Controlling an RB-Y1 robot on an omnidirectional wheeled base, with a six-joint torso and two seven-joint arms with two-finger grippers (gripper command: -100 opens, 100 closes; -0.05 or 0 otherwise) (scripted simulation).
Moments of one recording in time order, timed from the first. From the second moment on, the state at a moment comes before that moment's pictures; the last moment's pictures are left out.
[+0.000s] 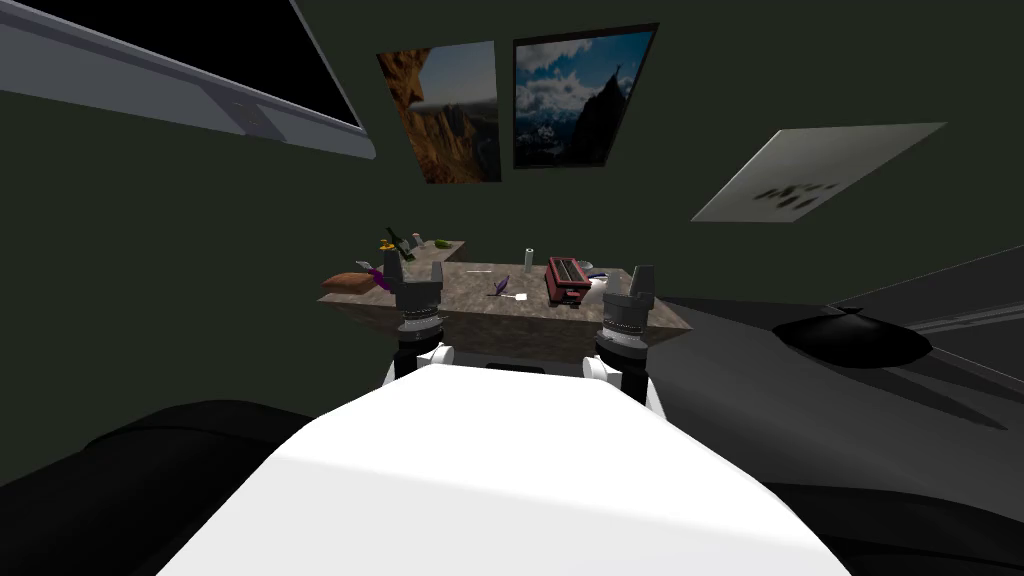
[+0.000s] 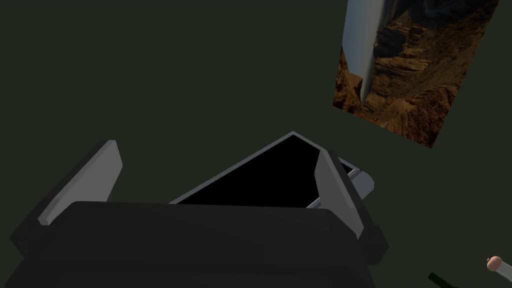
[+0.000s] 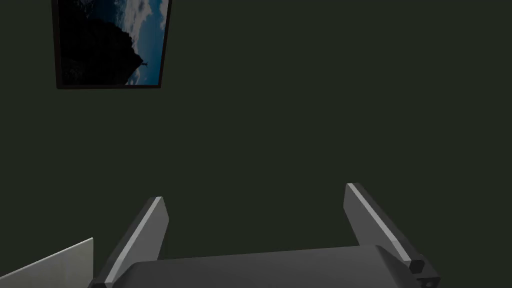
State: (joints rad) left arm 0.54 0.00 -0.07 -2.39 -0.08 -0.58 0.06; right arm 0.51 -0.02 0.01 -2.30 0.07 -0.62 0.16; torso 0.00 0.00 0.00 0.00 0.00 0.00
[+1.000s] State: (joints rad) left arm 0.34 0.19 0.07 -2.18 -0.04 -0.48 0.16; right arm 0.51 -0.02 0.01 -2.30 0.07 -0.62 0.16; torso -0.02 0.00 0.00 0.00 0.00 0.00
